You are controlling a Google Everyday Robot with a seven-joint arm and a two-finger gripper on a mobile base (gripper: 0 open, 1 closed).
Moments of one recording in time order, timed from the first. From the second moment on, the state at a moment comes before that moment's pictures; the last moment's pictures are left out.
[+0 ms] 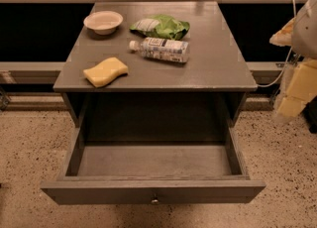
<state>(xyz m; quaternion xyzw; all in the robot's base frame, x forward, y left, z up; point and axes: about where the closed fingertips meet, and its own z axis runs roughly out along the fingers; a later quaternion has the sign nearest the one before) 0.438 -0.217 0.976 -0.60 0.78 -0.03 0.16</state>
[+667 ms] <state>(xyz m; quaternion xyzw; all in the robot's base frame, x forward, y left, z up) 0.465 -0.176 0.977 -0.64 0.74 -0.04 0.17</state>
